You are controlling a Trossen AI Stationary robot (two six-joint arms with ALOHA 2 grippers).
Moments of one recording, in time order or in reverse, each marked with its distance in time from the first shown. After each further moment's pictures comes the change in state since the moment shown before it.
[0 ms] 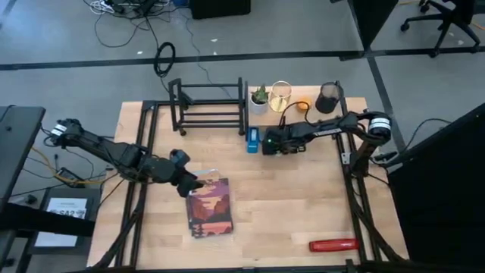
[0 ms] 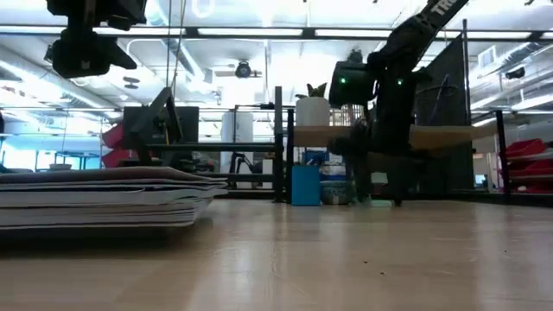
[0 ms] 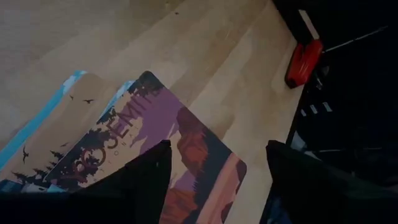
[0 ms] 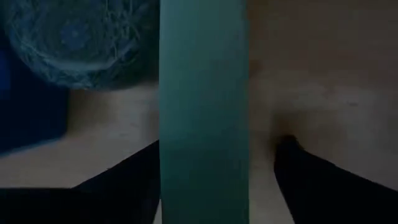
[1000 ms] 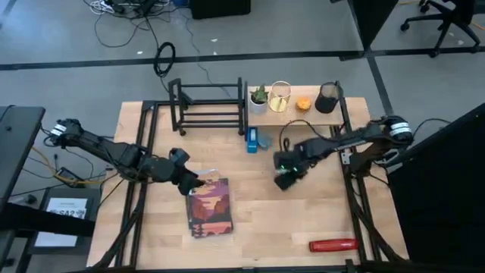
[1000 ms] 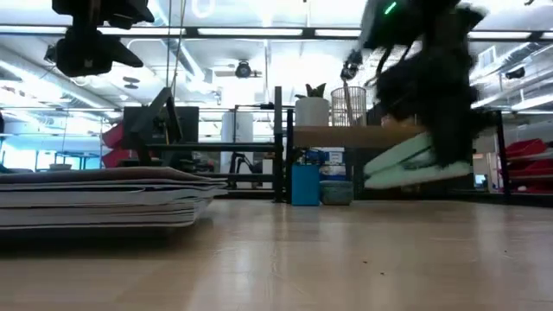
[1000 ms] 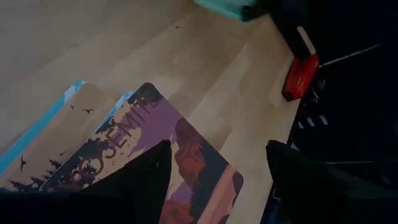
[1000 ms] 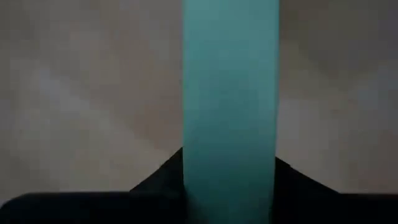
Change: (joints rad) left arm 0.001 0.000 0.000 0.021 -0.040 -0.020; right arm 0.381 -0.252 -0.001 -0.341 -0.297 -0.256
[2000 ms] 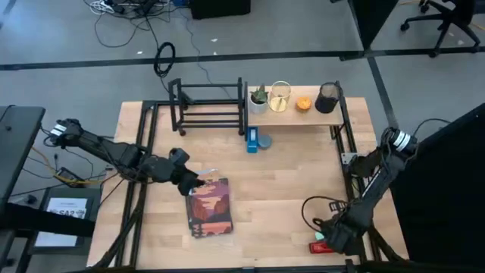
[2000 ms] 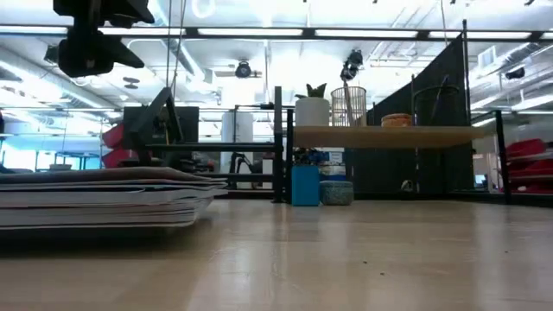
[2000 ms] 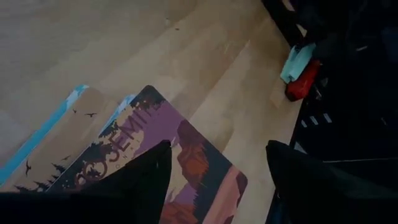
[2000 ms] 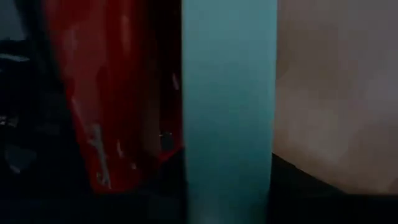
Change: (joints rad) left arm 0.000 0.000 0.000 -0.002 -0.006 0.028; right arm 0.861 0.128 0.001 -0.016 -0.143 -0.098
